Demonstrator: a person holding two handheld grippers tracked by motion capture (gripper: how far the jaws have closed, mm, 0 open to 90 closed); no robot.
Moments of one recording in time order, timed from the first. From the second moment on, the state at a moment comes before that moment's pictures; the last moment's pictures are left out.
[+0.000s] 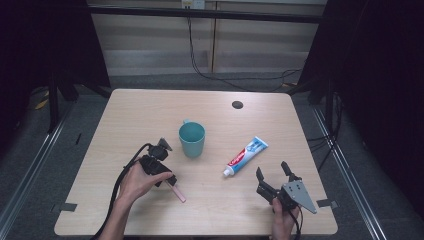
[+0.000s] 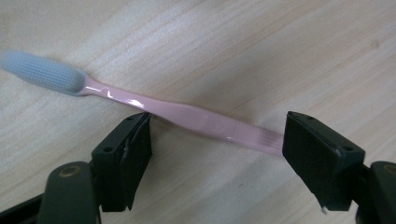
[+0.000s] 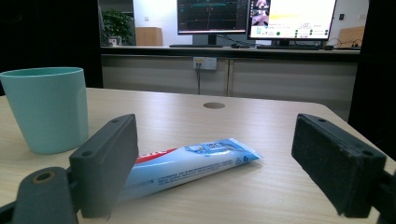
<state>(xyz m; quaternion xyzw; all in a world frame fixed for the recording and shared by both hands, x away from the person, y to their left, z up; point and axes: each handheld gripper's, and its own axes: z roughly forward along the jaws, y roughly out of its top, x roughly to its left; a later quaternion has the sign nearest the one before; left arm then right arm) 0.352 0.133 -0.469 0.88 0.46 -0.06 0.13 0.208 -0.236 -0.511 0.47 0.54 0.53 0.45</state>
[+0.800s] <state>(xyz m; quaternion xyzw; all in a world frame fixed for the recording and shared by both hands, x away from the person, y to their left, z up) 0.348 0.133 -0.467 0.89 0.45 0.01 0.11 0.208 -0.236 -0.511 0.47 0.54 0.53 0.45</state>
